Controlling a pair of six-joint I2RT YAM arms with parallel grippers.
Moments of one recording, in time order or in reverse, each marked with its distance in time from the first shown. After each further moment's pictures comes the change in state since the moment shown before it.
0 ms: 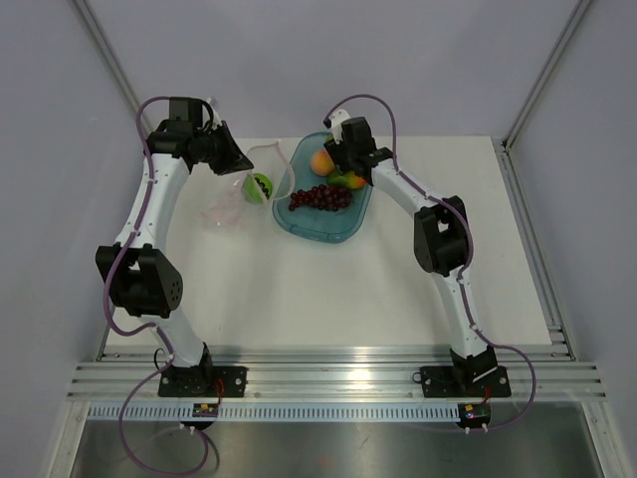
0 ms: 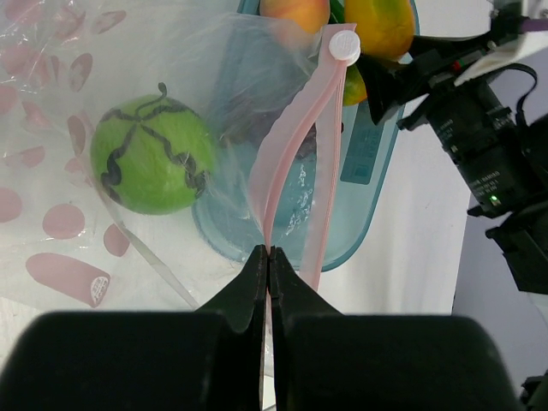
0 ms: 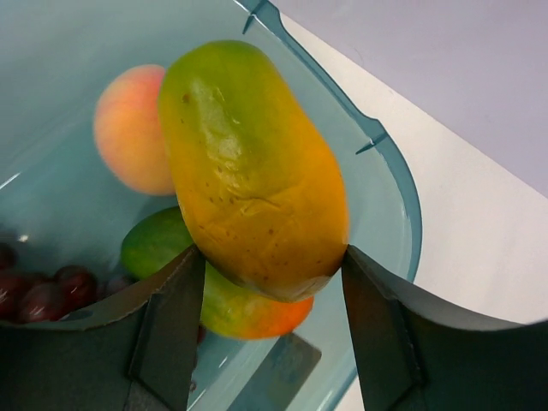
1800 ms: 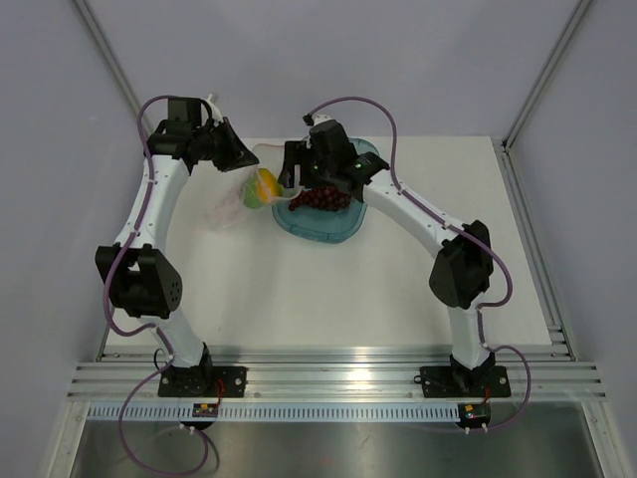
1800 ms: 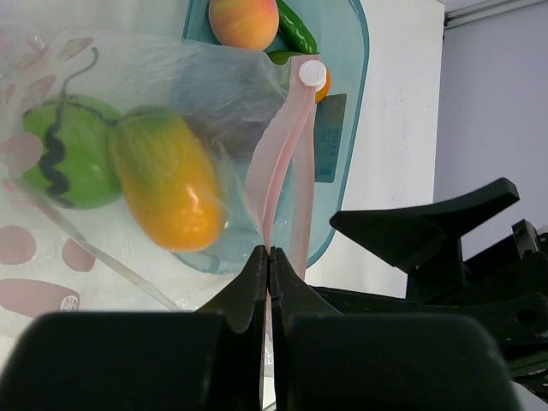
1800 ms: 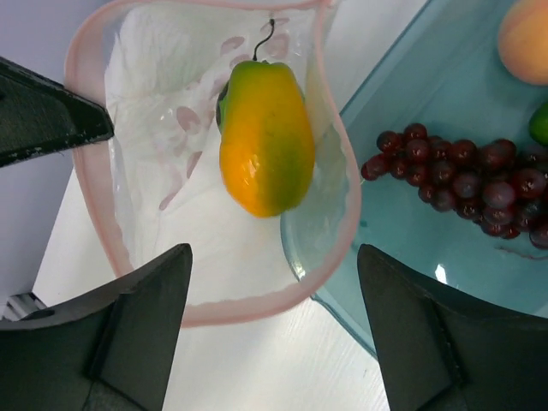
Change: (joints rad) left arm 0.003 -0.003 -0.023 0.086 0.101 -0.023; right arm 0.243 -0.328 -0.100 -0.223 -0.232 0.740
